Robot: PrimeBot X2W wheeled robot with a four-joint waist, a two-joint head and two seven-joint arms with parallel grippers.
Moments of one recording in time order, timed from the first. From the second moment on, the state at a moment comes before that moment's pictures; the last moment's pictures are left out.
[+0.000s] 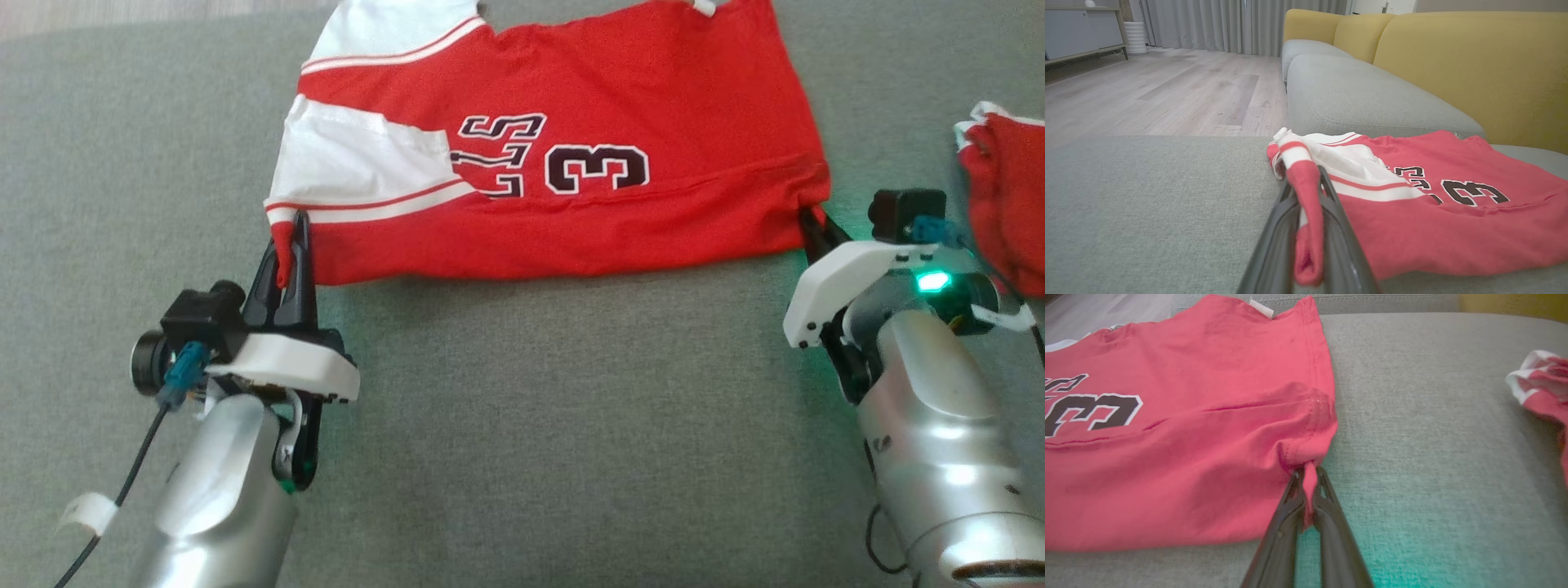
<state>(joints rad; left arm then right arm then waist) -0.46 0.15 -0.29 0.55 -0.39 0.01 -0.25 -0.67 -0.08 -0.04 0.97 0.02 0.12 0.02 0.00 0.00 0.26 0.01</state>
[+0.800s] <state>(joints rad) -0.08 0.21 -0.30 0.35 -0.43 0.07 -0.14 -0.32 -0.12 0.05 0.66 0.16 0.12 0.15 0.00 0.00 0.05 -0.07</state>
